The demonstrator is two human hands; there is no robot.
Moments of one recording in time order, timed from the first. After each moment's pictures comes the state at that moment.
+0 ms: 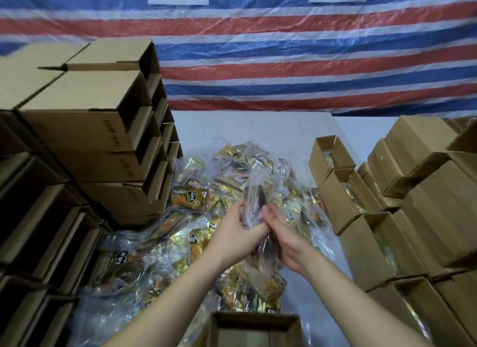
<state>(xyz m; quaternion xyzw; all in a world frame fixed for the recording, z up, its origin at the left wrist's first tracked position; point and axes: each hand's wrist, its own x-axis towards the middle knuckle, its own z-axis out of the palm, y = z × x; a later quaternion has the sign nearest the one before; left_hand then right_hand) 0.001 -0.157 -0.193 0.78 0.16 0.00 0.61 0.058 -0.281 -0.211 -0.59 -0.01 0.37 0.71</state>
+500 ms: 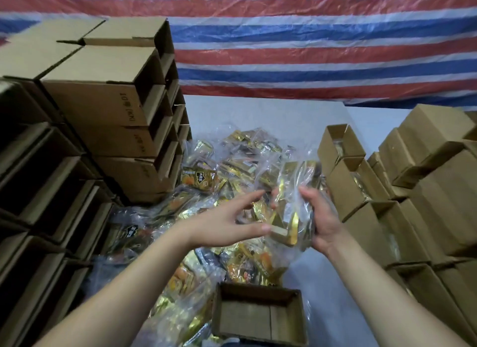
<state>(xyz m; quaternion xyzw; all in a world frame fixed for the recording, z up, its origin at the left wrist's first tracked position) -0.033 -0.111 -0.172 0.86 -0.03 -0.20 0.47 0.063 -0.321 -0.191 -0.49 -0.07 0.36 0.79</state>
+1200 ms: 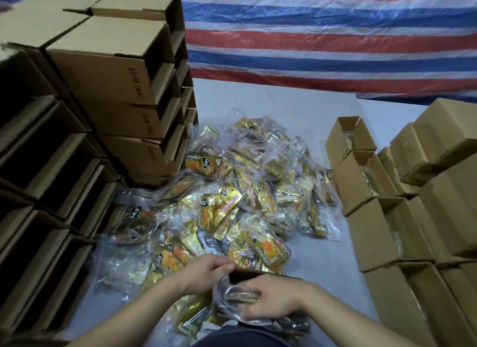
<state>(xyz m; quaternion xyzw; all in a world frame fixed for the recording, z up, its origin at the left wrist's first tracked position) -0.117 -0.114 -0.314 0.84 0.08 -0.27 0.47 -0.032 -0.312 -0.276 -0.72 -0.40 0.55 0.14</state>
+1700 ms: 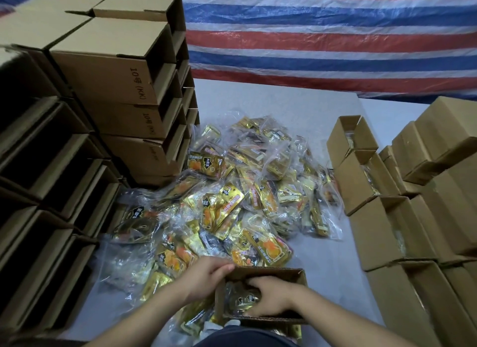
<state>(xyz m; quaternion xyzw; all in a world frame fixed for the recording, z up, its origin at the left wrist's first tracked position) -0.128 -0.117 -0.322 0.86 0.09 -0.19 0.47 -0.034 -0.309 -0.331 -0.78 -0.31 0.55 0.07</state>
